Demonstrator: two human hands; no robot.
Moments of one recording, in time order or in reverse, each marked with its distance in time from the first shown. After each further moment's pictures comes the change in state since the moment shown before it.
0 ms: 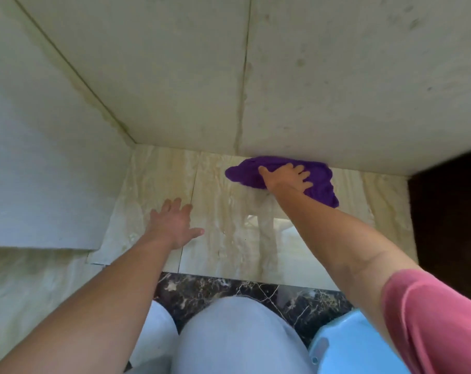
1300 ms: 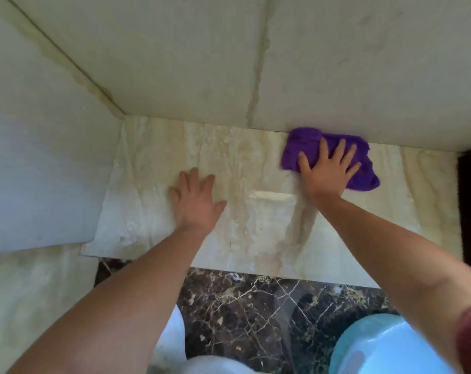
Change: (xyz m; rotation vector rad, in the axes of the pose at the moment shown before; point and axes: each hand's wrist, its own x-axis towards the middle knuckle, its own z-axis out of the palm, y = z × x) left_hand 0.077 0.030 0.051 -0.139 0.308 0.024; right_hand 0.041 0.068 0.049 -0.050 0.350 -0.203
